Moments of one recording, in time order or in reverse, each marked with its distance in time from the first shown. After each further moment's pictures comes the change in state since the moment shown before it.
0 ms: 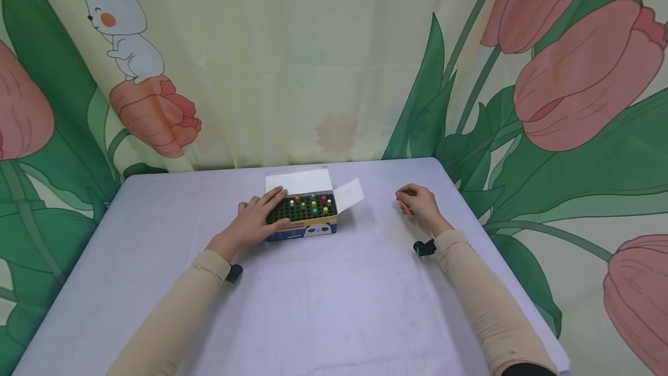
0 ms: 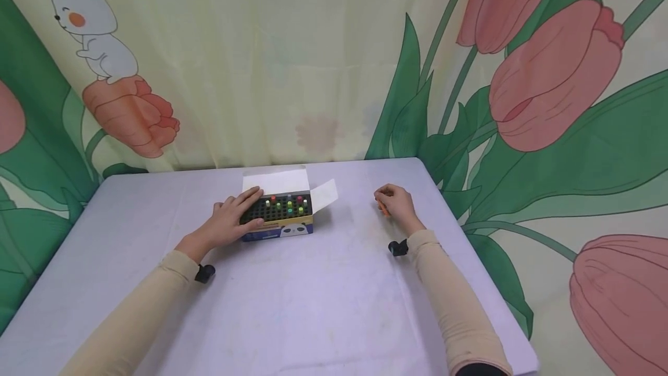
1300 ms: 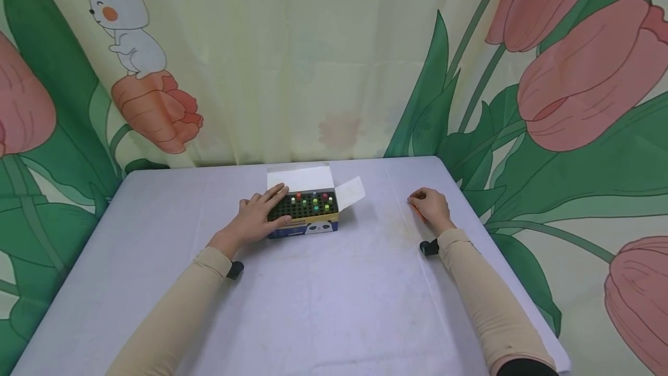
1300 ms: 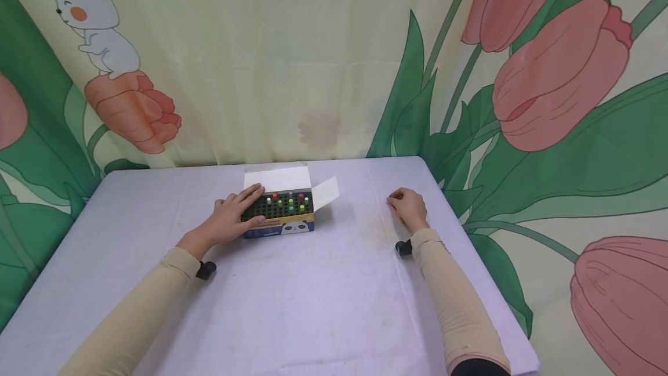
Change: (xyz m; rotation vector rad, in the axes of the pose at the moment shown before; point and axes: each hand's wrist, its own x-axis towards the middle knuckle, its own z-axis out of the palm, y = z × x) left_hand 0.000 0.005 -0.002 0.009 -0.006 -0.007; right_hand -0.001 0.020 -0.008 -0.312 0.145 0.089
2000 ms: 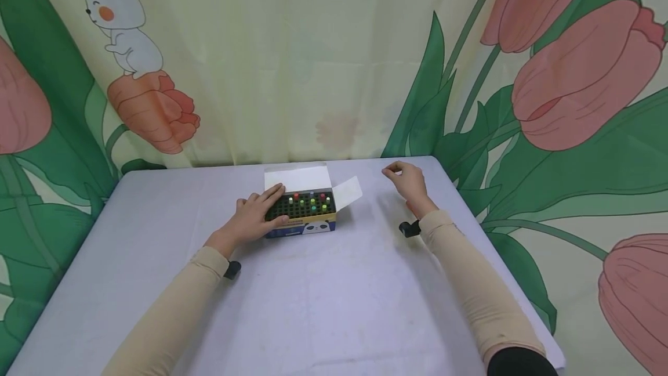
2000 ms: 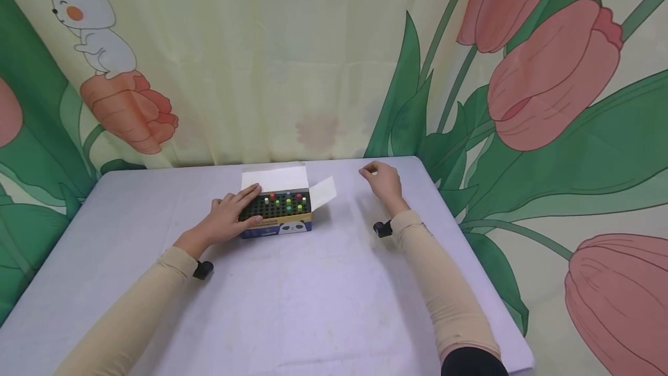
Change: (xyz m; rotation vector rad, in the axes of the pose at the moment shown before) left_hand 0.002 -0.002 0.001 0.029 -0.002 -0.010; right_hand -0.002 -0.092 -0.010 0.056 0.061 -0.208
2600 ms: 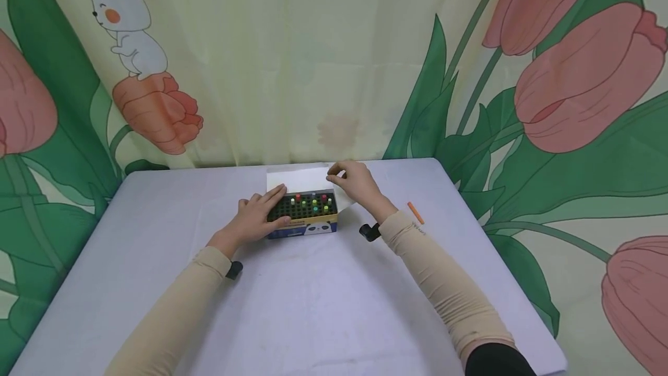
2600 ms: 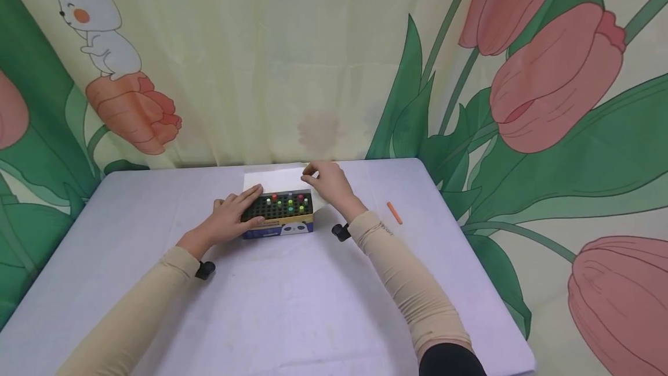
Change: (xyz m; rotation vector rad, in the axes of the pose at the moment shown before) left_hand 0.000 -0.003 0.001 0.000 0.014 0.004; right_hand -0.020 -0.118 0.056 -0.064 -0.173 -0.290
